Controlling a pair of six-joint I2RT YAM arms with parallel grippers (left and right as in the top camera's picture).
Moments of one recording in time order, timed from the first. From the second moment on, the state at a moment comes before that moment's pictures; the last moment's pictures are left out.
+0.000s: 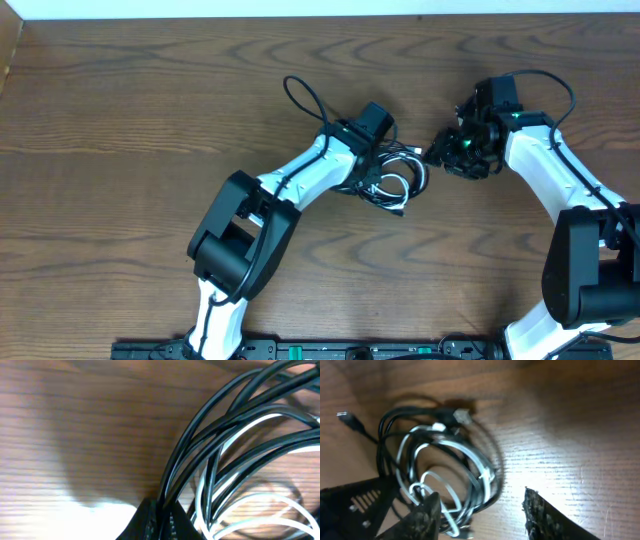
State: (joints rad) left arm -0.63 2.08 1.43 -0.70 0.03 -0.72; right arm 0.09 1.80 1.20 -0.71 -0.36 0.39
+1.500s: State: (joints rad) left arm -0.56 1.47 1.44 -0.66 0.16 -0.58; right arm 0.37 1.71 1.25 -0.32 -0.63 0.85
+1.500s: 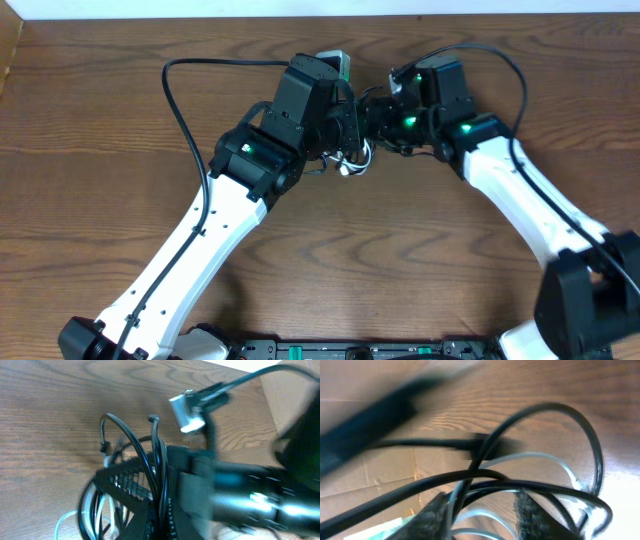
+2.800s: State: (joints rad) left arm -0.21 1.37 1.43 -0.65 0.51 -0.61; right arm 0.34 1.80 1.26 -0.43 -0.82 0.12
